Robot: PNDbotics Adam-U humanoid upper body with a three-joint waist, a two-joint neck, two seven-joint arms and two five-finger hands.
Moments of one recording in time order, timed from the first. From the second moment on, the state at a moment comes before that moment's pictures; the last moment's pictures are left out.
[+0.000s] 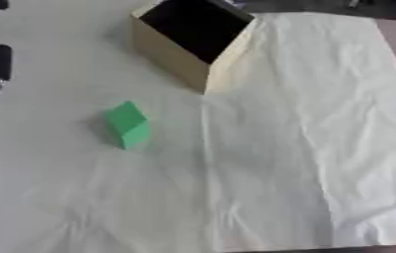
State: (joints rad) left arm -0.47 1.07 -0.22 -1.99 -0.24 -0.20 0.06; right arm -0.26 -0.37 -0.05 -1.98 0.03 -0.43 -0.37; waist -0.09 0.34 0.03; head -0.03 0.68
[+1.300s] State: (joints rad) left arm -0.89 0.95 -0.50 -1.97 -0.36 -0.10 -0.71; right arm -0.26 -0.38 -0.04 -1.98 0.02 -0.43 -0.35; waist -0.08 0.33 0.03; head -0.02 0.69
